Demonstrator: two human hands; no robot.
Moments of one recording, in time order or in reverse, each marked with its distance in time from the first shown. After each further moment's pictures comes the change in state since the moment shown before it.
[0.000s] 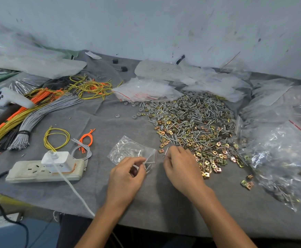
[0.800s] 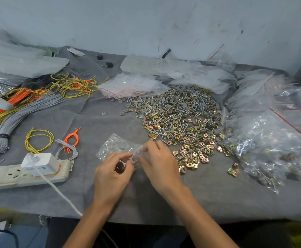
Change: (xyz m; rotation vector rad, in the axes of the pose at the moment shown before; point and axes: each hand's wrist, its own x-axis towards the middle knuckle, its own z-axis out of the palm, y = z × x) left_hand 0.000 0.004 -0.006 0.004 0.035 0.052; right_hand -0.012 -0.028 0.013 0.198 0.169 -0.054
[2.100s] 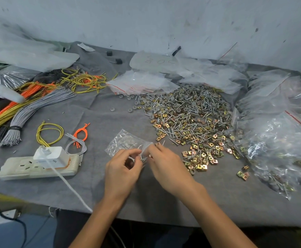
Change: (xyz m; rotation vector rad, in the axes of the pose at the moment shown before) left_hand 0.002 0.002 0.008 -0.045 0.024 -0.069; right_hand 0.002 0.001 -0.010 -0.012 -0.285 -0.137
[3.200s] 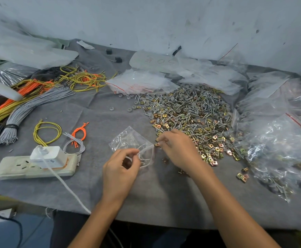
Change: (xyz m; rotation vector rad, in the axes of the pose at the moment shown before) left_hand -0.001 -0.002 0.002 -0.038 0.057 -0.014; right_hand 0.040 0.052 -0.018 -0.055 0.007 0.218
